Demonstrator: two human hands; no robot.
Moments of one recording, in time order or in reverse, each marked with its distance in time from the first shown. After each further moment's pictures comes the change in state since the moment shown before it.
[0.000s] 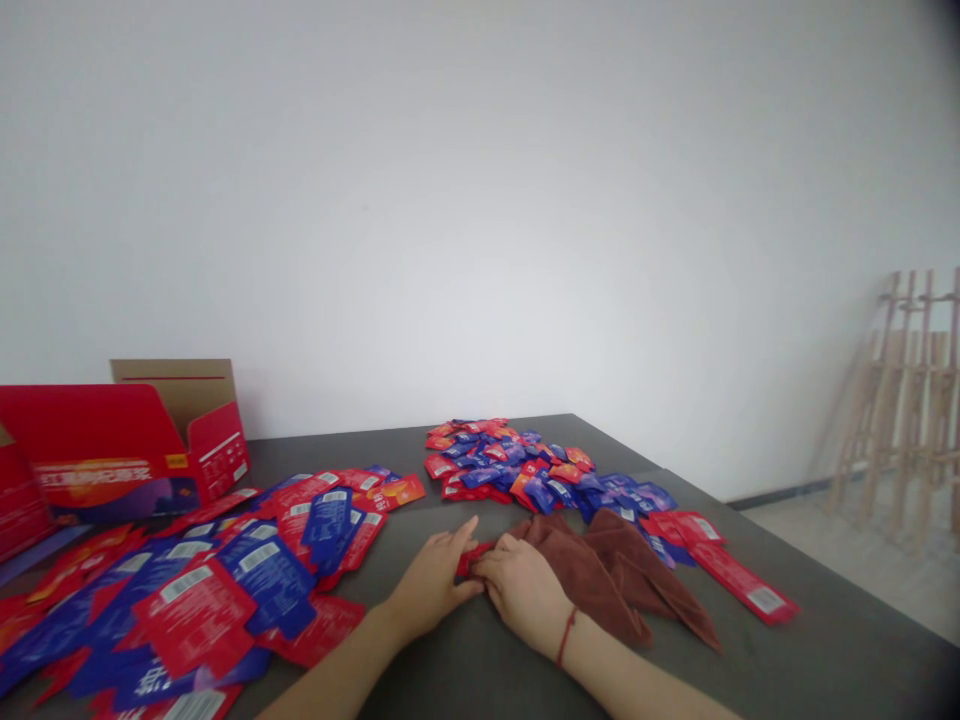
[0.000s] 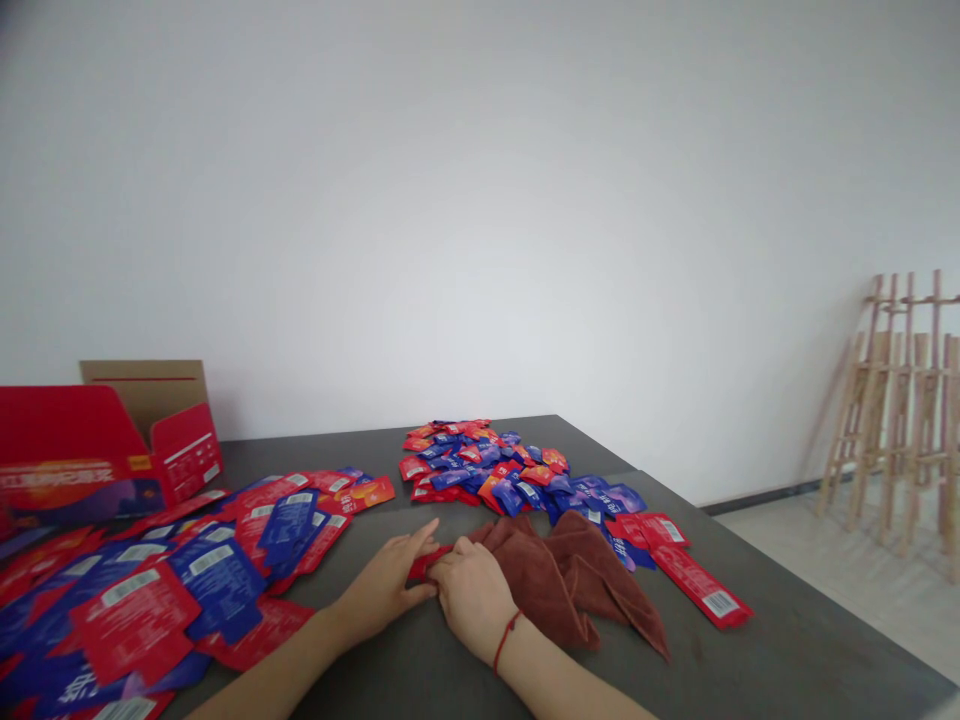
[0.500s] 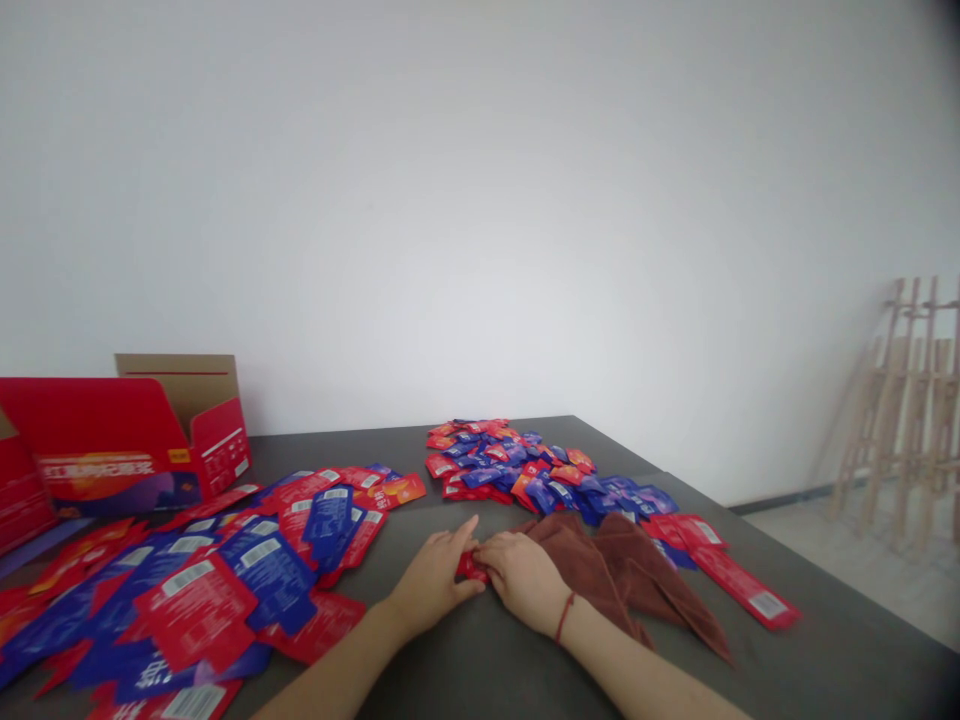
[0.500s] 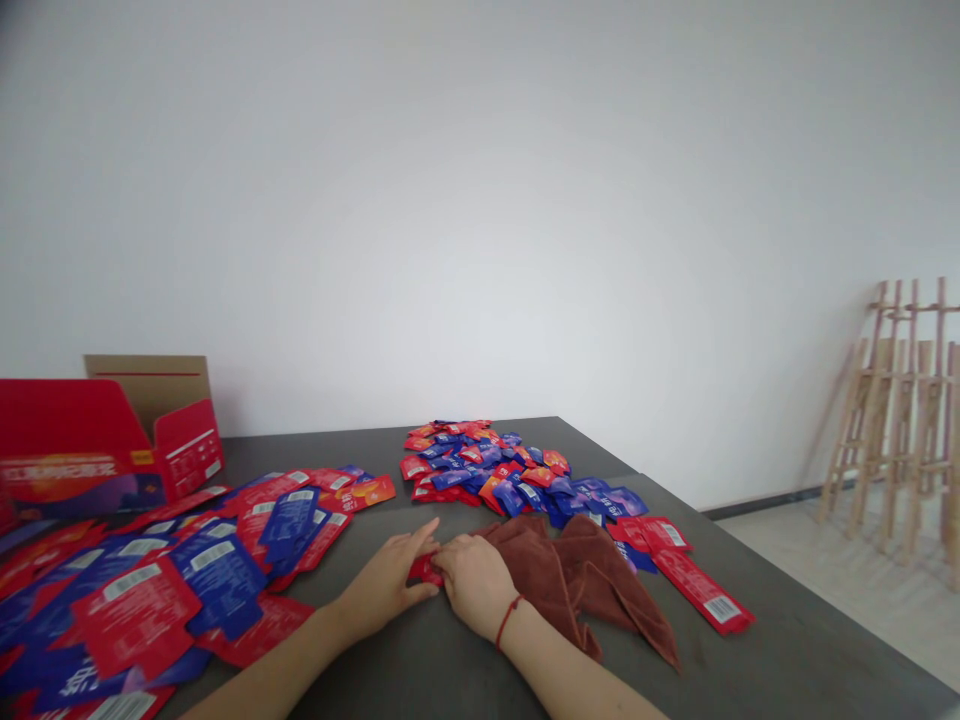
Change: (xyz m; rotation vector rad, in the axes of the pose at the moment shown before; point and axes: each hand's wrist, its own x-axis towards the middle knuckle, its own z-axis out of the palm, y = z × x) left_hand 0.002 -0.003 0.003 -0.017 0.007 -0.013; right_hand 0.011 0.017 0.002 0.081 0.004 -0.048
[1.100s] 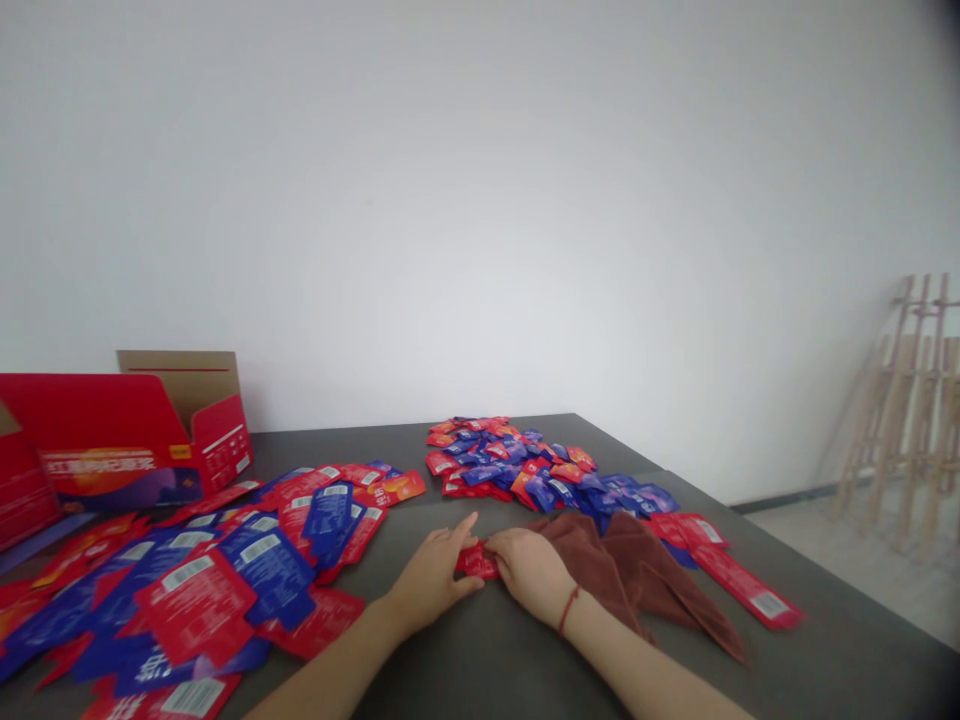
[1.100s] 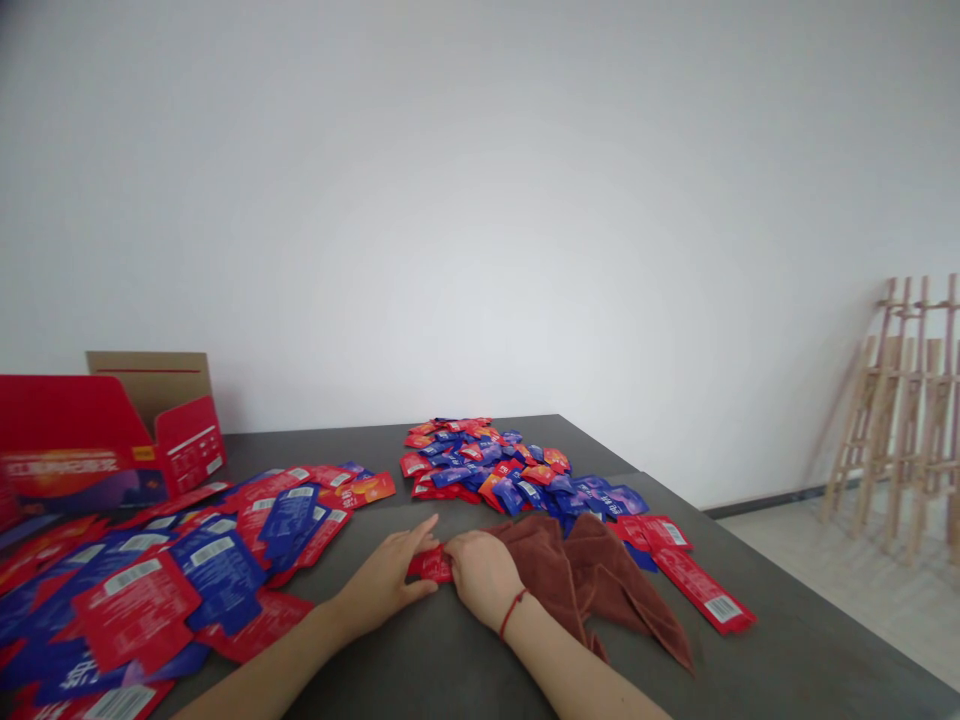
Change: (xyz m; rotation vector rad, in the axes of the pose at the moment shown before) left_hand -0.001 0.004 -0.003 0.009 -0.013 -0.043; right_hand -0.003 0.007 -0.005 -0.028 -0.019 0.130
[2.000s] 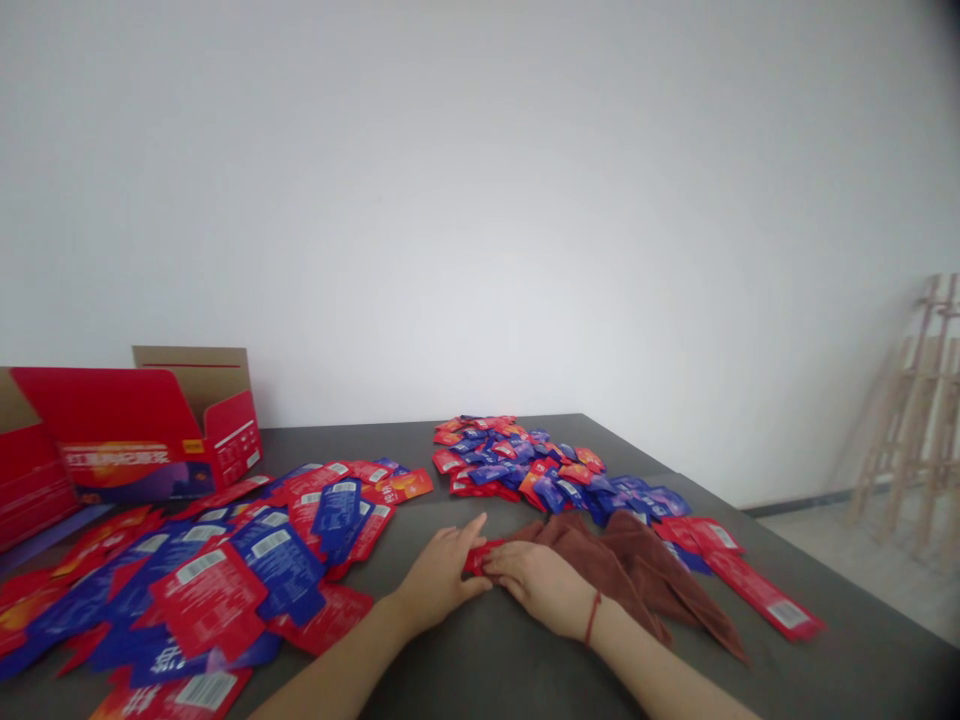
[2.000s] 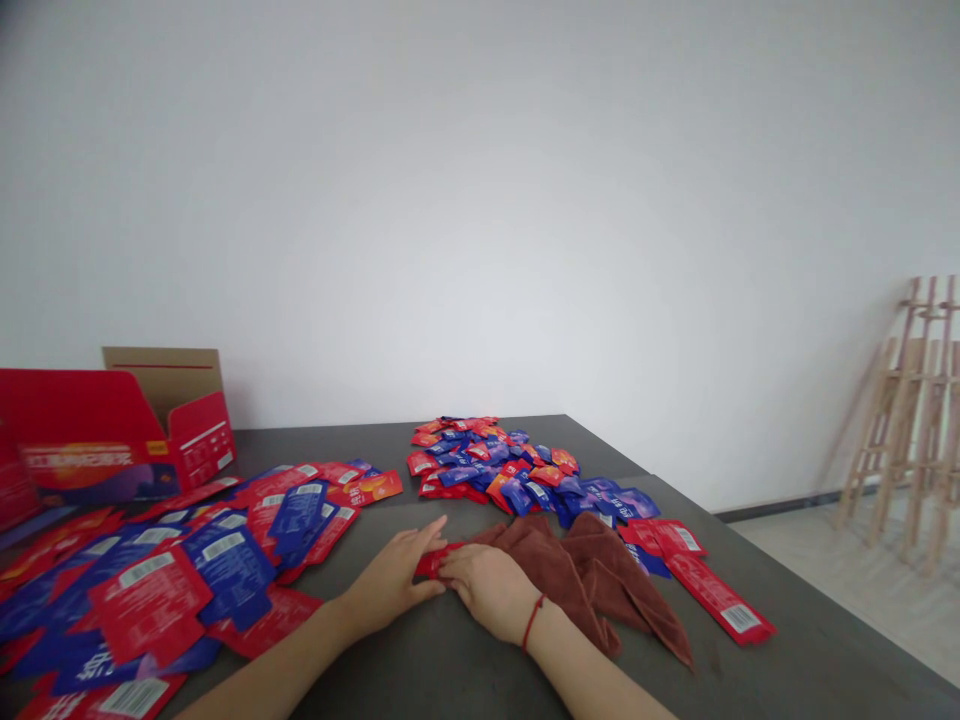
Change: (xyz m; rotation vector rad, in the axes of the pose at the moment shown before) left_hand 0.000 -0.001 -0.002 0.018 -0.027 0.036; right_hand -0.010 0.005 0.006 0.229 -0.035 -0.269
